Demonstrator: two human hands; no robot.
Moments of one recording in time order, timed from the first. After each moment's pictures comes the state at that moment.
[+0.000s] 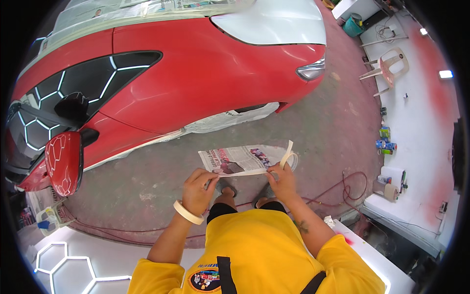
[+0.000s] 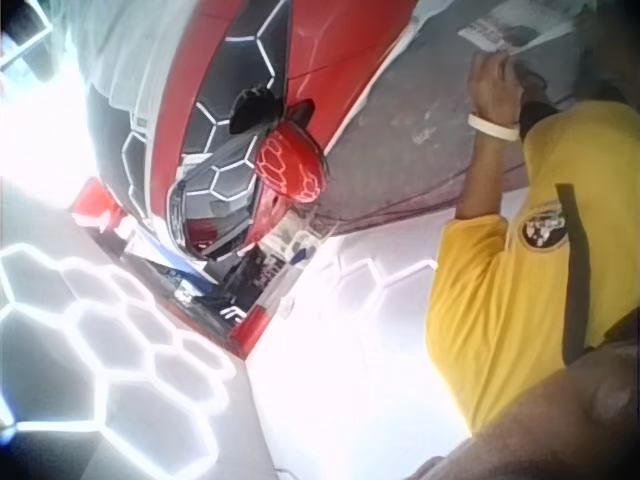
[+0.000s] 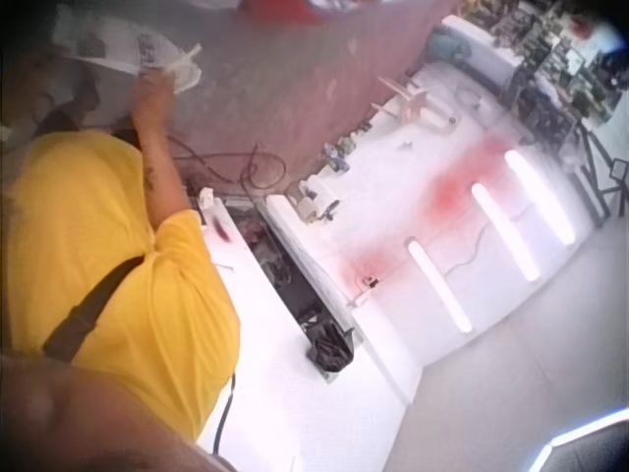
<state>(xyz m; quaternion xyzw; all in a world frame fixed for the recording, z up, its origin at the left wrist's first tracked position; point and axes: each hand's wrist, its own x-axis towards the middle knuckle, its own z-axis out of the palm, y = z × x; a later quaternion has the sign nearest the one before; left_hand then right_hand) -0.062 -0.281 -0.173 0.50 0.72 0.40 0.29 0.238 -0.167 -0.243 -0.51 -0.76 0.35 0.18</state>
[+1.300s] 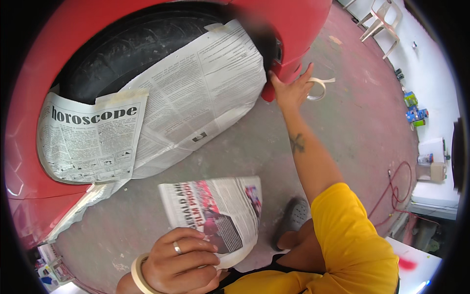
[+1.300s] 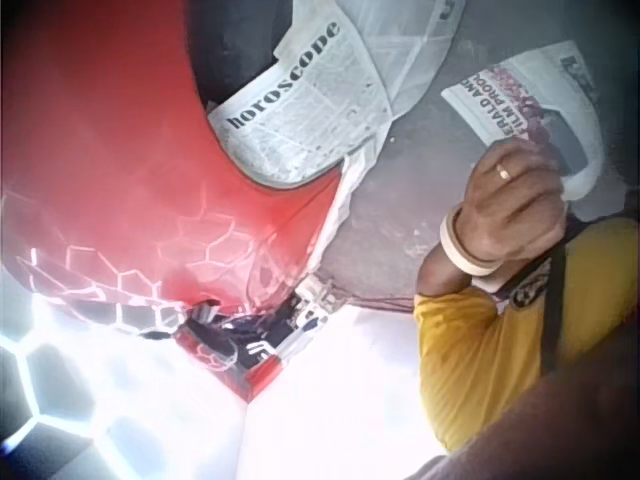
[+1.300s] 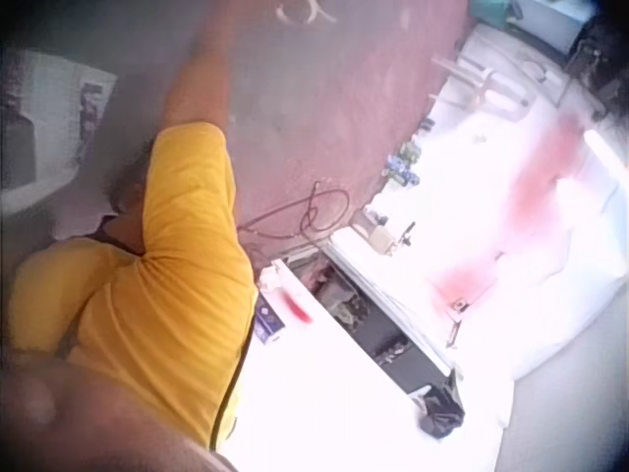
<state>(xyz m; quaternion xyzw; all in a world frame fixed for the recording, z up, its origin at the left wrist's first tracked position) 0.040 -0.164 -0.561 0.83 0.38 0.30 0.27 0.281 0.200 -0.801 -0.69 -0.55 0.00 0.47</state>
